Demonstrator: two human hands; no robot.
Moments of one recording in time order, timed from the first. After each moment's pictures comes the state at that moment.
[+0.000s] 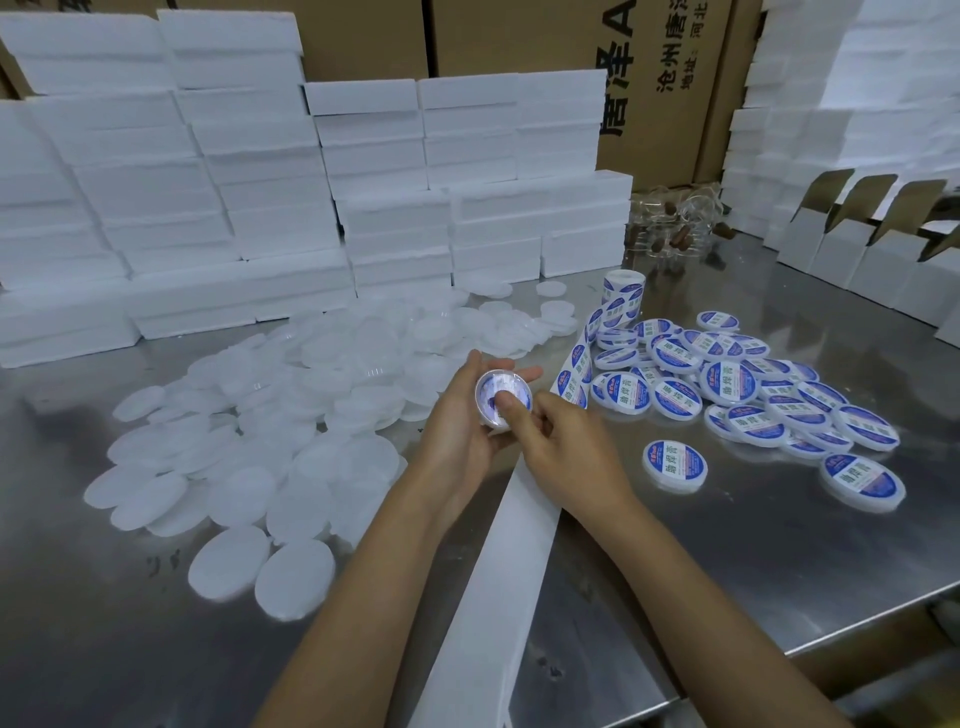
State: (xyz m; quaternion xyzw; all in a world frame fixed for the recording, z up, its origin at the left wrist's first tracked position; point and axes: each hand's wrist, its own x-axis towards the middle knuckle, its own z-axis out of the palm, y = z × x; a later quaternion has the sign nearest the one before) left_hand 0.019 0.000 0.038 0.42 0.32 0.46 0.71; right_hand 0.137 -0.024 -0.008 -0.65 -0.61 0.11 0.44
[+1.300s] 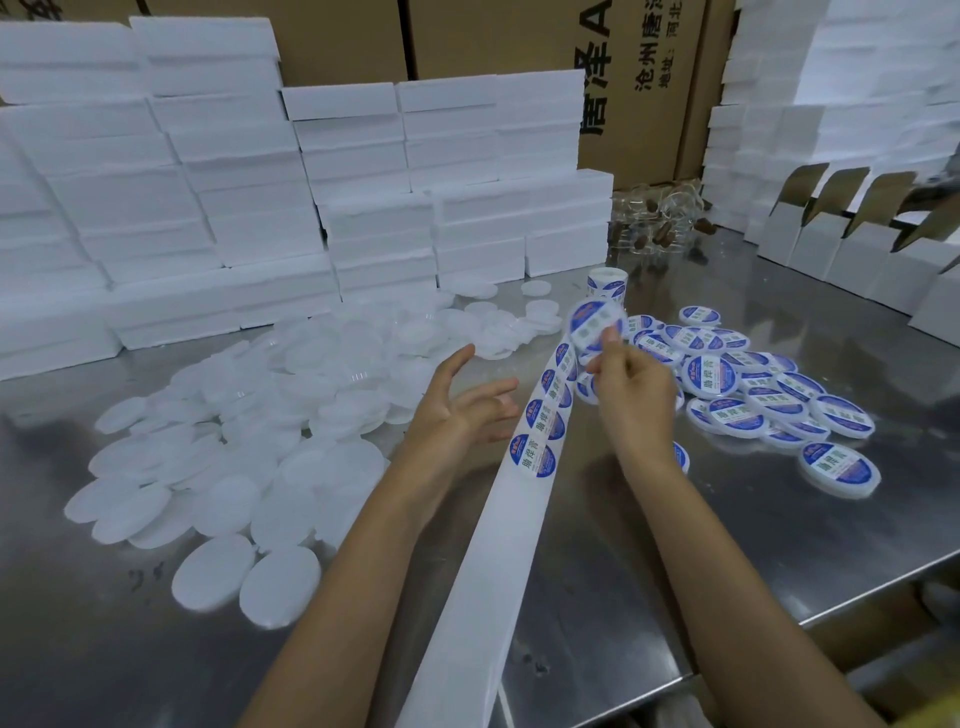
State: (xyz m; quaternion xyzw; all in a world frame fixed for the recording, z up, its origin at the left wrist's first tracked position) left_hand 0.011 0.009 0.019 0.56 0.35 0.43 0.62; right_hand 0.192 -0.009 0.007 -0.65 -0.37 0.13 0.66
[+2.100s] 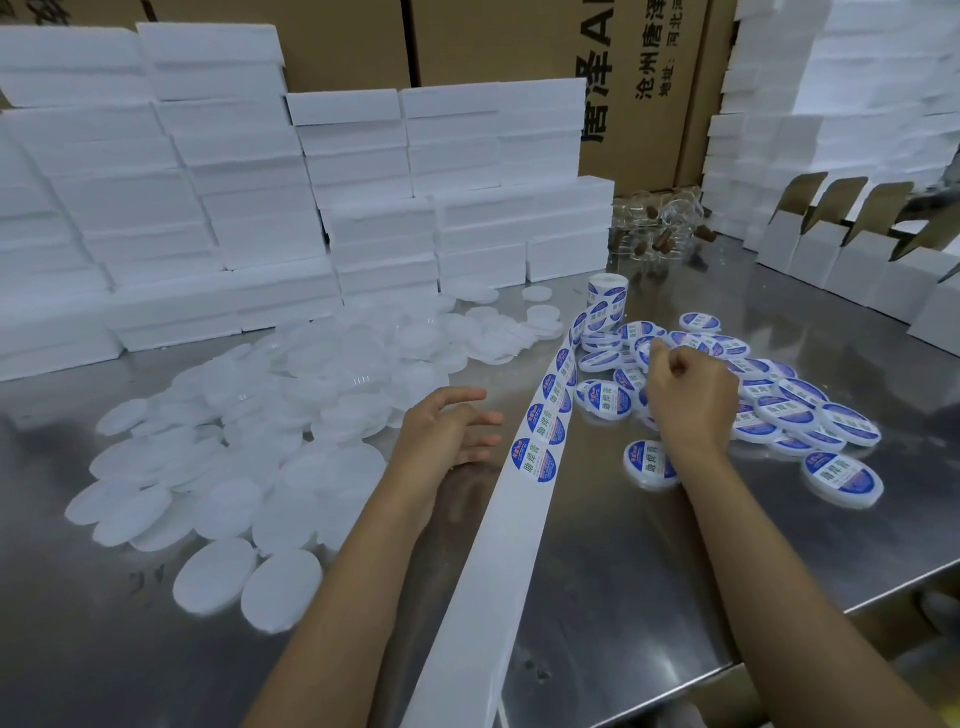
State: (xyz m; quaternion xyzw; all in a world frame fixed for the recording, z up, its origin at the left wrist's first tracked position) left_hand 0.006 0.011 0.022 0.53 0.49 0.40 0.56; right_hand 0.249 -0.005 0.000 -0.76 -0.36 -0.04 0.55
